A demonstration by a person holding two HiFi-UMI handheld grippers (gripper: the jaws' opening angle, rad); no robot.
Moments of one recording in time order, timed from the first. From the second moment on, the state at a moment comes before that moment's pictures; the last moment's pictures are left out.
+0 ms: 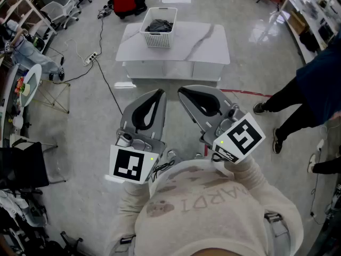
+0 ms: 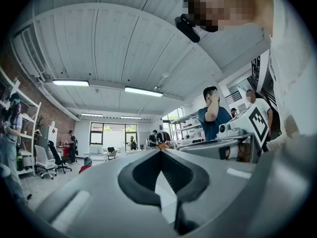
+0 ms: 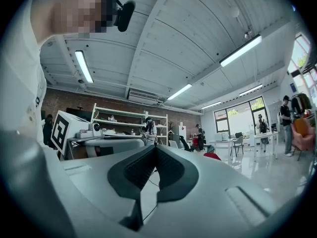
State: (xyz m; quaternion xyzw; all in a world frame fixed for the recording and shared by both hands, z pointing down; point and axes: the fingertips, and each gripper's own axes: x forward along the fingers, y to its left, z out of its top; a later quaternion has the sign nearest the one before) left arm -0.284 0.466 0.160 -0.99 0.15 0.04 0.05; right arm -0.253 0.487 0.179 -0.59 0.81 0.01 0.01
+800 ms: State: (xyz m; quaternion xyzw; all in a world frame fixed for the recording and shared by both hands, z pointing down) left arm -0.323 0.421 0.163 -0.99 0.13 0.05 0.06; right arm -0.289 0.444 0.180 -0.61 0.79 0.03 0.00
